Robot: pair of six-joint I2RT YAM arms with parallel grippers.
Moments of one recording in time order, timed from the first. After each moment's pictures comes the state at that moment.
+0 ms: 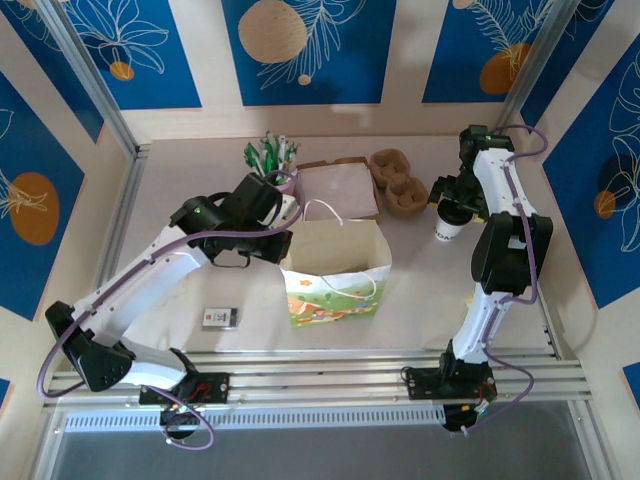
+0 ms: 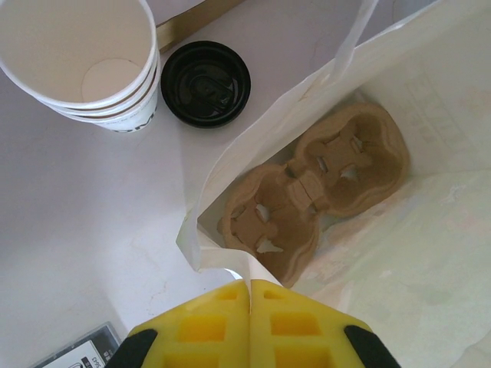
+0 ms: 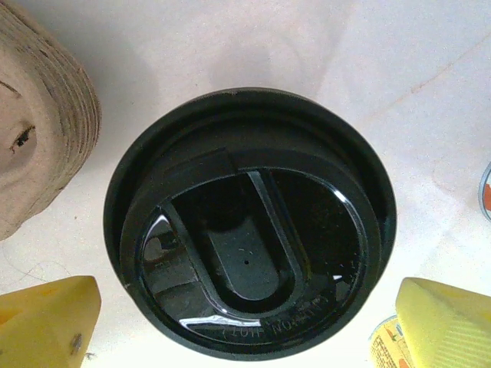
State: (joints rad) left arm -0.77 1.38 1.50 -1.15 0.05 -0.33; right arm -0.11 1.95 1.79 -1.30 0.05 0.32
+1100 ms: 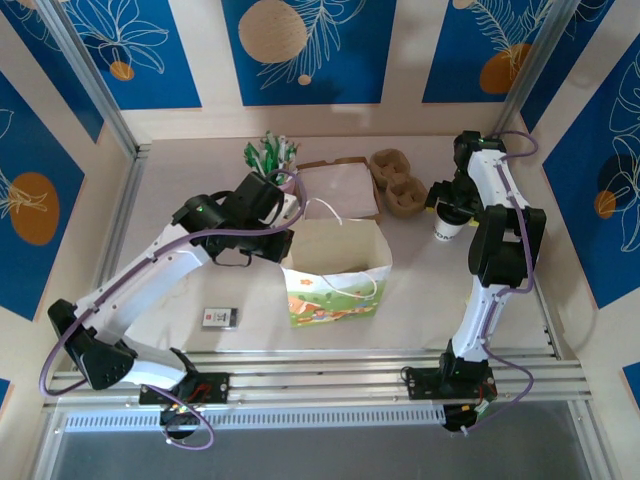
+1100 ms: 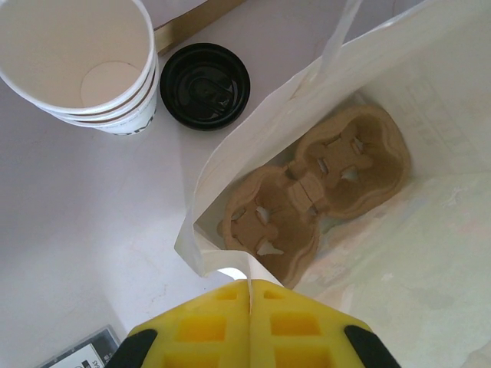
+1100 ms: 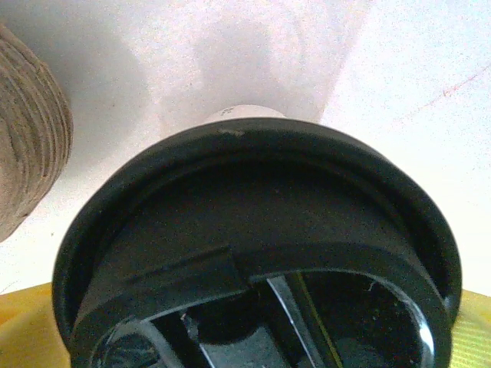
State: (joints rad) left arm -0.77 1.39 1.52 -1.16 0.05 -0.32; right arm -0.10 2.02 1.78 -1.28 0.05 0.31
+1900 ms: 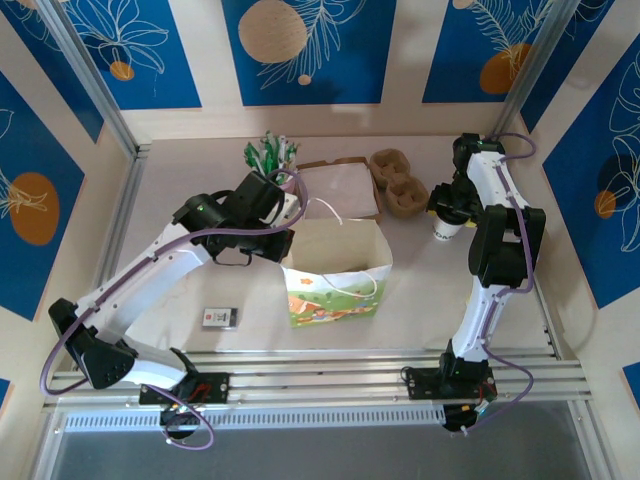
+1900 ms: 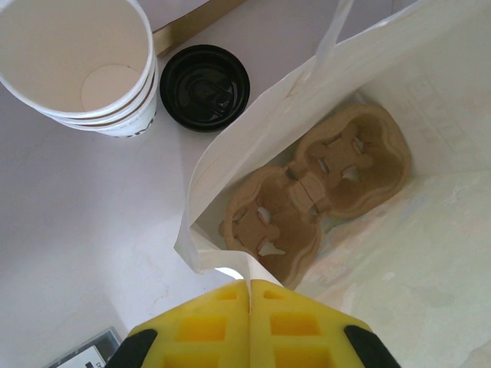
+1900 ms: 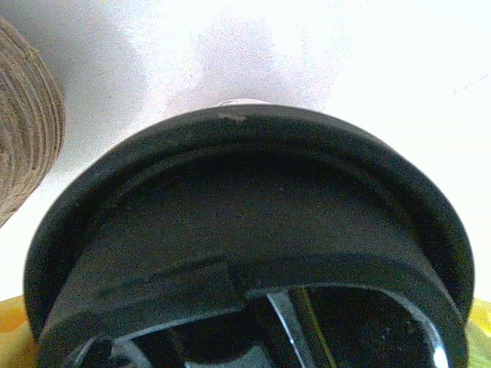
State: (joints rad) left arm -0.77 1.40 1.52 -1.16 0.05 -0.31; right arm -0.11 2.02 1.75 -1.26 0.05 0.29
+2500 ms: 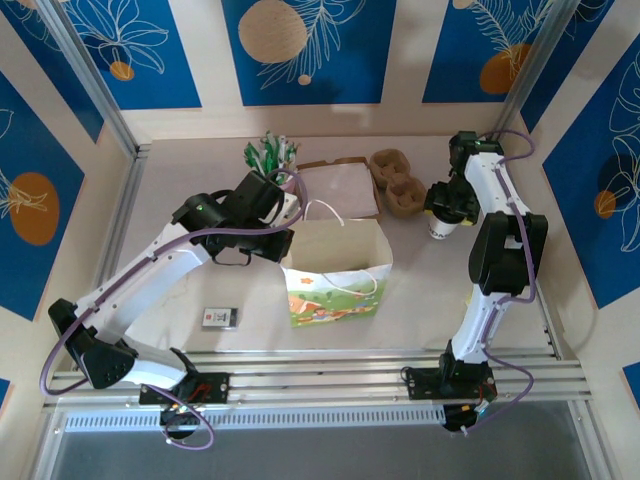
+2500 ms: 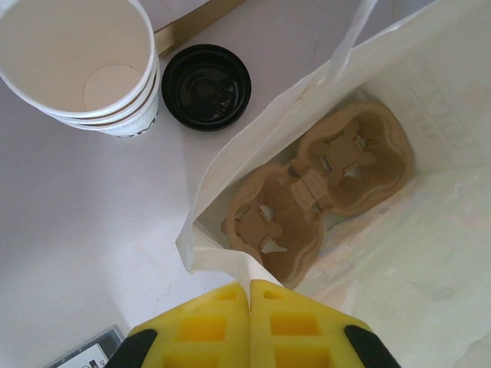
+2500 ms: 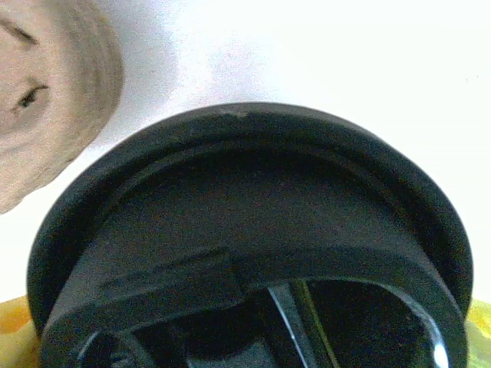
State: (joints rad) left arm -0.77 1.40 1.53 -1.17 0.05 -0.31; right arm -0.06 1.93 1.71 -1.26 0.04 0.29
